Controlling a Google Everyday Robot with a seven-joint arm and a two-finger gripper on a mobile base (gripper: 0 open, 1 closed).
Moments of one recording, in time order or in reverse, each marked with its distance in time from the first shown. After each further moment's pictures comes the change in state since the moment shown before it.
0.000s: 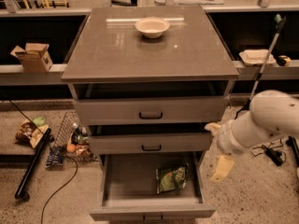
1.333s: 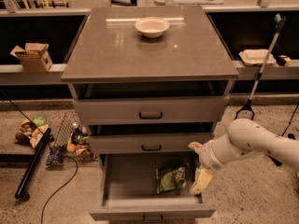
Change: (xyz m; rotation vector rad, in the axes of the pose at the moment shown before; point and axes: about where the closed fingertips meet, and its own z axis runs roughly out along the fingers) arm 0.019 0.006 0.135 -0.110 -0.155 0.049
